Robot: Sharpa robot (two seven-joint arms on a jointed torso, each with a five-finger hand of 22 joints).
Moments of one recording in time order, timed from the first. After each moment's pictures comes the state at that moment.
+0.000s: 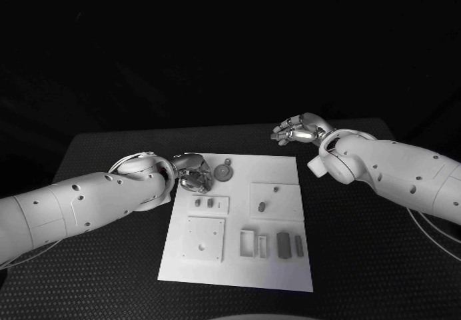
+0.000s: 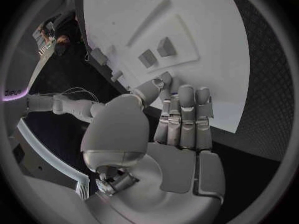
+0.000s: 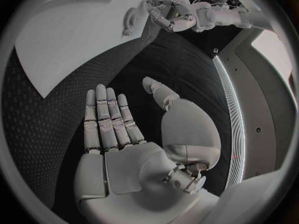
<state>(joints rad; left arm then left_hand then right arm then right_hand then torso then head) 1.23 -0.69 -0.13 1.29 -1.34 -0.11 -0.03 1.20 -0.10 0.62 -0.28 0.10 0.98 0.13 0.28 0.53 1.32 0.05 0.08 0.29 1.10 -0.06 1.18 0.57 0.03 0.88 -0.12 0.84 1.31 1.24 -0.67 -0.01 1.14 -0.72 -0.28 0.08 0.98 -0.15 0.52 -0.21 0.31 0.72 0.19 0.36 0.36 0.95 0.18 0.28 0.07 0.92 0.14 0.32 0.48 0.23 0.71 0.23 0.12 1.01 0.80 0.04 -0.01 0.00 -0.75</state>
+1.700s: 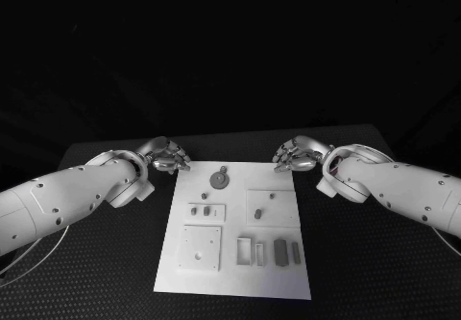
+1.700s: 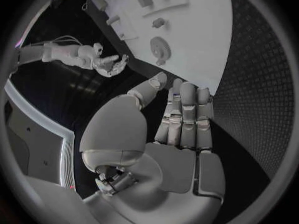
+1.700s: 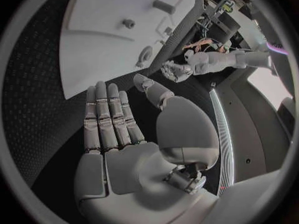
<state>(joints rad) 1.26 -0.76 -0.09 1.23 -0.86 -0.27 0.05 1.14 -0.15 0.61 -0.24 0.08 0.90 0.16 0.27 0.51 1.26 0.08 0.07 0.28 1.04 -0.03 1.10 0.51 0.03 0.83 -0.11 0.79 1.30 1.20 -0.79 -0.01 1.29 -1.10 -0.19 0.08 1.10 -0.14 0.58 -0.29 0.25 0.83 0.18 0.41 0.37 1.07 0.13 0.32 0.09 1.01 0.11 0.38 0.53 0.25 0.83 0.22 0.13 1.04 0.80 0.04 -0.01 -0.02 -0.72</state>
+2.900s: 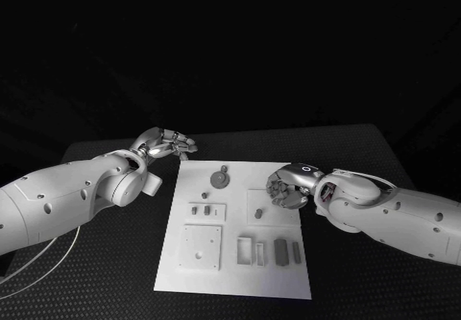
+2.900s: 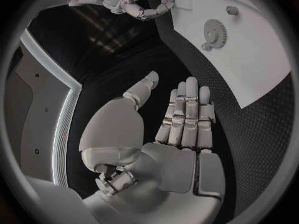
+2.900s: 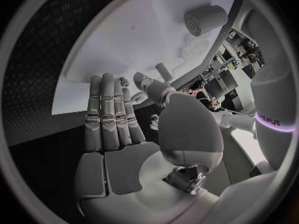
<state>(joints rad) 1.27 -0.78 -0.09 1.28 -0.43 -0.28 0.24 1.05 -0.13 0.48 -0.28 0.06 0.86 0.17 0.28 0.51 1.17 0.12 0.07 0.22 1.01 0.04 0.77 0.41 0.02 0.73 -0.06 0.62 1.25 1.14 -0.82 -0.07 1.46 -1.62 -0.26 0.00 1.15 -0.24 0.74 -0.21 0.06 0.90 0.15 0.42 0.38 1.16 0.10 0.27 0.12 1.22 0.00 0.46 0.72 0.25 1.08 0.13 0.23 1.10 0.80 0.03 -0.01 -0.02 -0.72</state>
